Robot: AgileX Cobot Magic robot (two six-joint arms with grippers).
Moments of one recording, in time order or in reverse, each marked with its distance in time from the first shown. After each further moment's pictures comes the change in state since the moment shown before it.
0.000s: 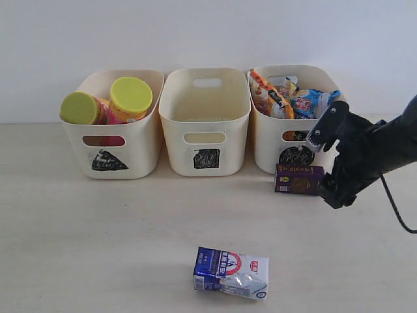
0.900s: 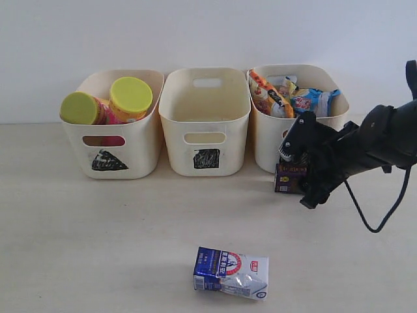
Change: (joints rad) left arm 0.000 0.000 0.000 0.000 0.000 0.000; right arm 0.090 0.159 -0.079 0.000 -0.179 -0.039
